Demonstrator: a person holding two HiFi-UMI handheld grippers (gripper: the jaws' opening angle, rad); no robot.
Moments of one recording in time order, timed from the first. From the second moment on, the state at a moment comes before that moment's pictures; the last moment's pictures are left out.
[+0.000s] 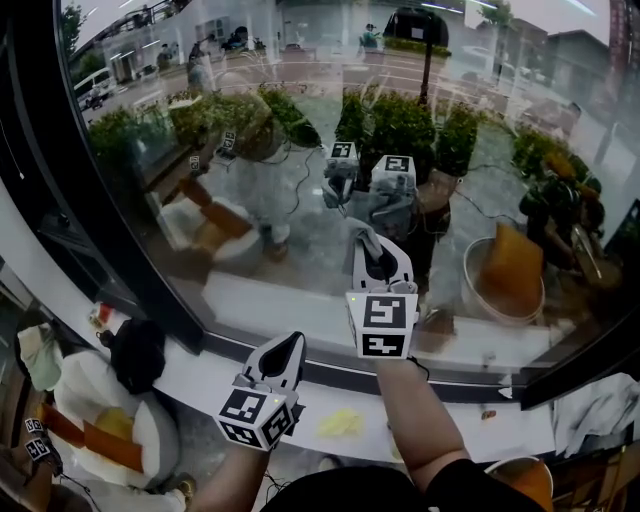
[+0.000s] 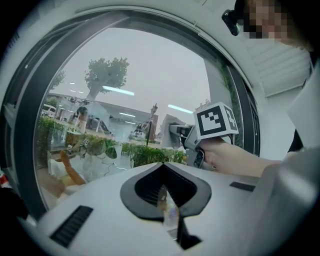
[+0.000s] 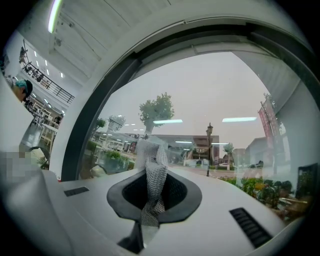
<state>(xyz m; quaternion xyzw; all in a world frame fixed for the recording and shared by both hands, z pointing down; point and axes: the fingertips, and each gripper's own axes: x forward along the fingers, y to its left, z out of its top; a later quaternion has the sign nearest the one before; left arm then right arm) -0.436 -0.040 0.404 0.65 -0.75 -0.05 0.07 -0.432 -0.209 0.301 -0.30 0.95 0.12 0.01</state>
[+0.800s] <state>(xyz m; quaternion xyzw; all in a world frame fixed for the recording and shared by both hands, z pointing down) -0.428 -0.046 0.403 0.67 -0.74 -0.06 0.06 -0.427 -0.194 0.290 -0.28 0.95 0.14 0.01</state>
